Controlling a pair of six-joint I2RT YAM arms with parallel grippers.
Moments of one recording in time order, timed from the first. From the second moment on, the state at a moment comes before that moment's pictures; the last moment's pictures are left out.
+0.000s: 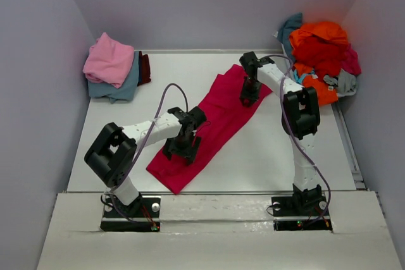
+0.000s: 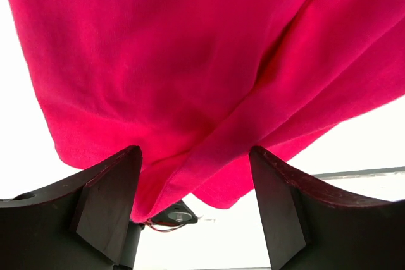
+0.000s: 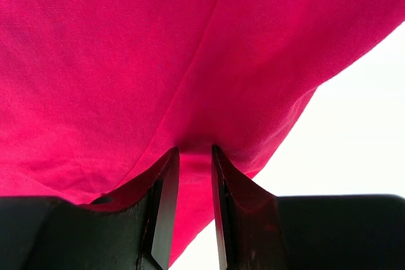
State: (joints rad) left arm -0.78 1.63 1.05 -0.99 -0.06 -0.47; right arm 0.33 2.27 1.95 -1.03 0.10 0.65
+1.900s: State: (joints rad) left arm -1.06 2.13 1.62 -1.02 0.13 -0.37; right arm 0.31 2.59 2.44 -1.11 -0.15 0.45
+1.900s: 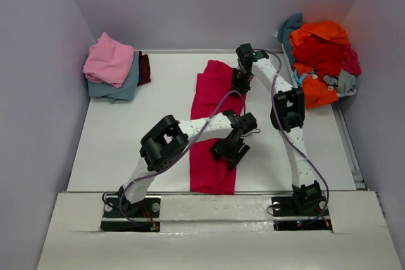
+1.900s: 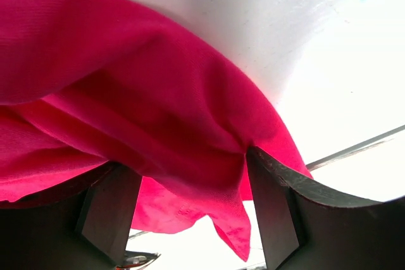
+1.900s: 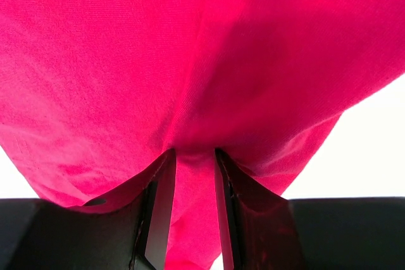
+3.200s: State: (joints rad) left arm -1.06 1.90 1.45 -0.99 -0.05 -0.43; right arm 0.32 2.36 2.21 -1.10 -0.06 0.52
